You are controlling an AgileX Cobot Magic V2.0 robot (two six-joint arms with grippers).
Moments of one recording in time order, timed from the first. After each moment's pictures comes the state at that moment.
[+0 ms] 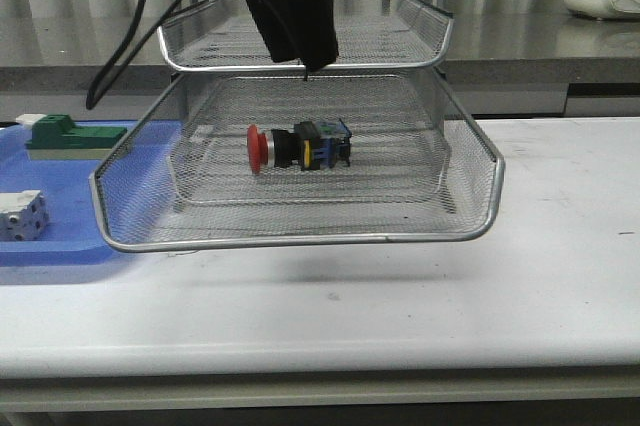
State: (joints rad) left arm -0.60 1.96 -1.94 -0.17 1.24 0.56; right arm 0.21 0.19 -0.34 0.14 0.39 -0.08
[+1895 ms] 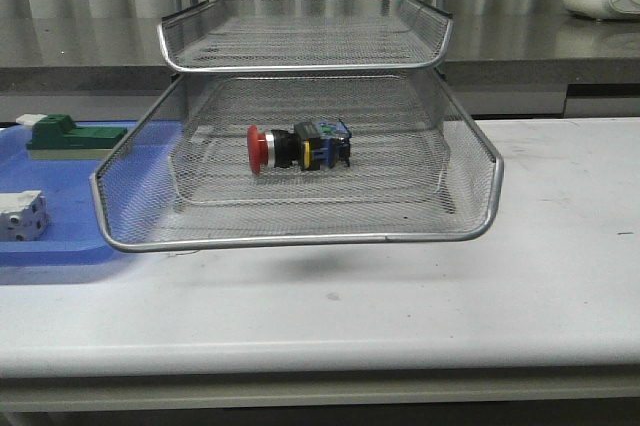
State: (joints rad) left arm -0.06 0.14 -0.35 -0.14 0.50 0.24; right arm 0.21 0.19 -0.34 0.14 0.39 -0.08
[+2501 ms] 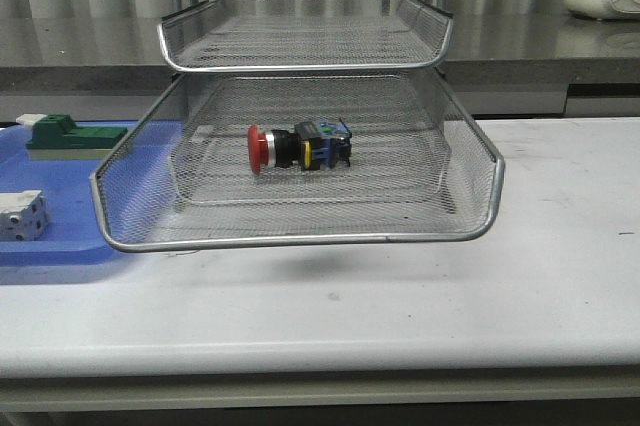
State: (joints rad) left arm -0.06 0.13 -0.35 -0.14 0.49 0.24; right arm 0.21 0.19 -0.34 0.15 0.36 -0.08
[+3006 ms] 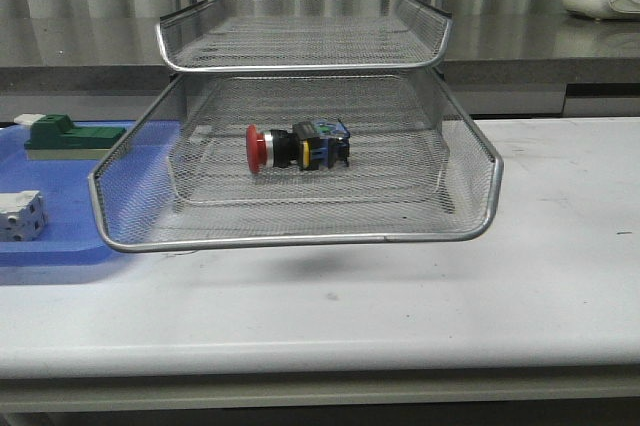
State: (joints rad) left arm -0.06 0.13 -0.35 -0.14 0.49 0.24; right arm 0.34 0.76 -0.45 0.15 0.19 -0.17
